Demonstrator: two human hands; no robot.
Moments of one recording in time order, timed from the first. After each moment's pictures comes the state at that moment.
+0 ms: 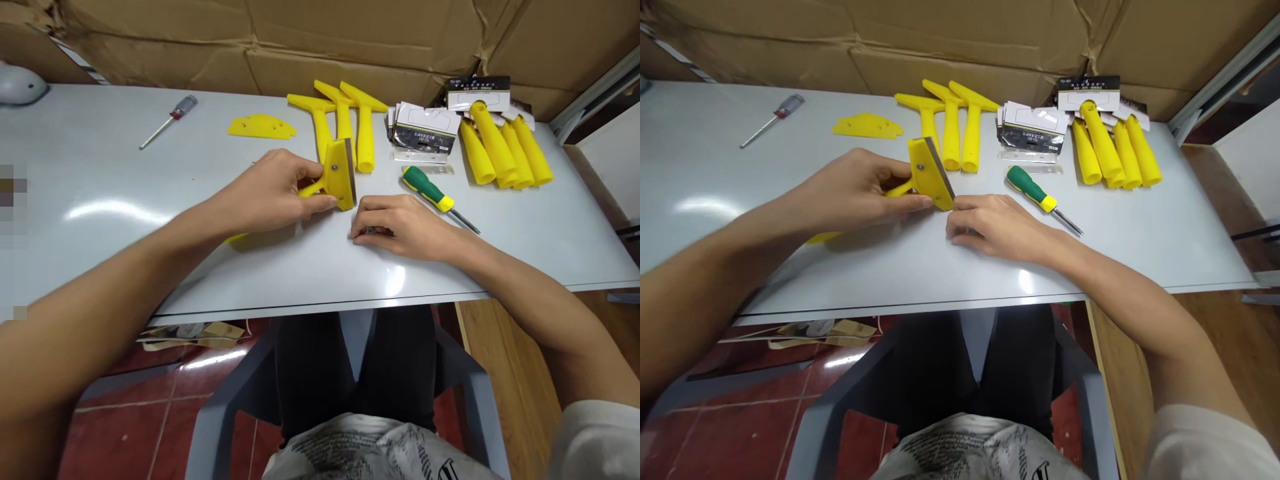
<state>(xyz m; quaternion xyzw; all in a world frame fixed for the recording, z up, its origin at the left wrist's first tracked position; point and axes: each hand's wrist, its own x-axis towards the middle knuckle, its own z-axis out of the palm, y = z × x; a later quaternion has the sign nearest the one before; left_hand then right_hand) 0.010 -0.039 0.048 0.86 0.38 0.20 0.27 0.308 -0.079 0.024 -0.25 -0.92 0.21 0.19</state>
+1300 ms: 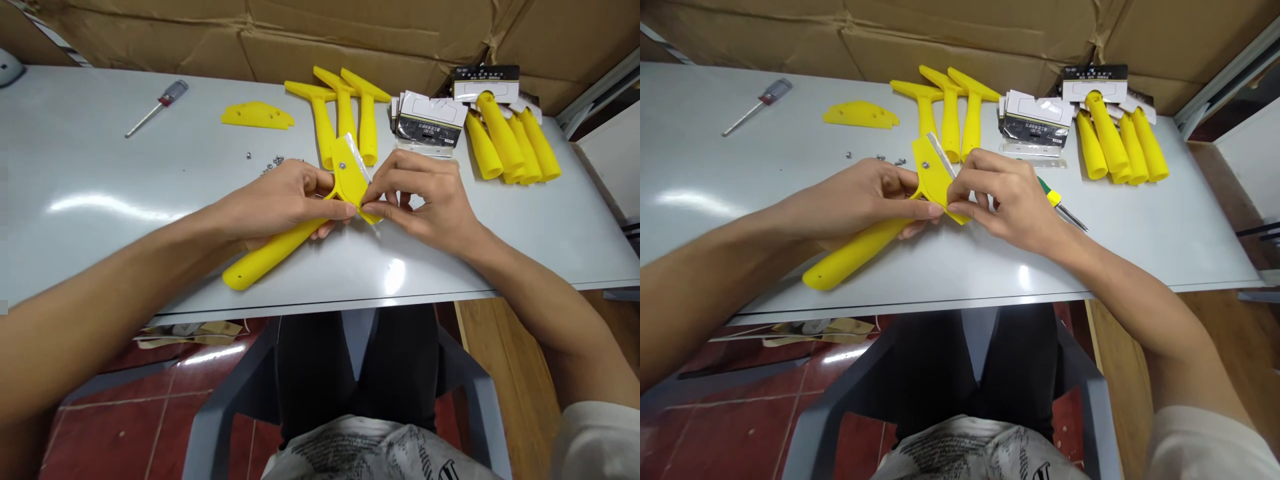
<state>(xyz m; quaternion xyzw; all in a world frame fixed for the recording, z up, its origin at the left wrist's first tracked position) 0.033 -0.069 0.064 0.77 0.39 0.17 0.48 0.307 -0.079 0.031 -0.29 -0.87 0.15 0.38</state>
